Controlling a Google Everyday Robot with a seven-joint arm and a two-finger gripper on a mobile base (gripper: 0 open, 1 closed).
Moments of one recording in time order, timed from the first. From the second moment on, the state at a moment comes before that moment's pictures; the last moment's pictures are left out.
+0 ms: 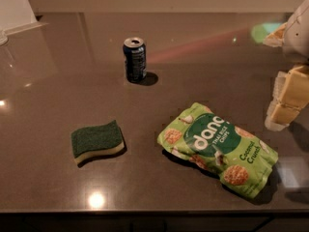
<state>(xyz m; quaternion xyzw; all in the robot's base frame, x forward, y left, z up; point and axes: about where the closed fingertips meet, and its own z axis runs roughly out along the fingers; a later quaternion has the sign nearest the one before) 0.438 -0.217 0.976 -0.60 0.78 -0.03 0.16</state>
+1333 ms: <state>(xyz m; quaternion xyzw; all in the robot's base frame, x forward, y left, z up) 0.519 -0.152 0.961 -0.60 0.76 0.04 0.25</state>
